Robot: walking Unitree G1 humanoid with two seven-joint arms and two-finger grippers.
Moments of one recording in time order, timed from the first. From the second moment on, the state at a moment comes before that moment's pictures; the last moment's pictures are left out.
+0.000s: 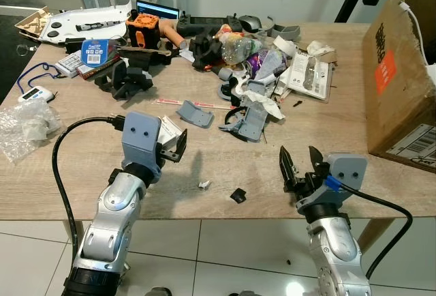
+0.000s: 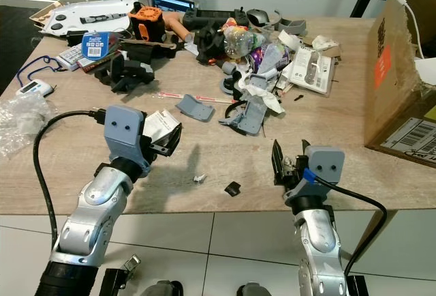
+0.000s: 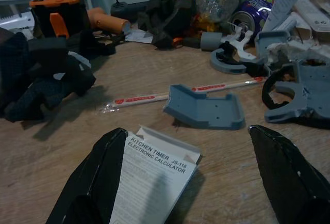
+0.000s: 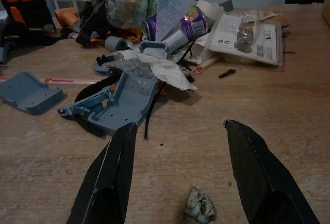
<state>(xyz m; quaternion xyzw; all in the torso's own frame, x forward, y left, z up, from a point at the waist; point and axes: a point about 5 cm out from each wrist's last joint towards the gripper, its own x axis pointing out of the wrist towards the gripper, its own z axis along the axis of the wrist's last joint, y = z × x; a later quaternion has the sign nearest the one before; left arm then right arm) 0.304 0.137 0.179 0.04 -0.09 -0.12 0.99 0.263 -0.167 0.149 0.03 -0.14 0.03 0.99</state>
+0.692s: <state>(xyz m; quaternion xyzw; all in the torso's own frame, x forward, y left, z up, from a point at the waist) 0.301 0.144 0.180 0.03 -0.10 -0.11 0.99 0.262 -0.162 0.142 0.04 -0.12 0.04 0.99</state>
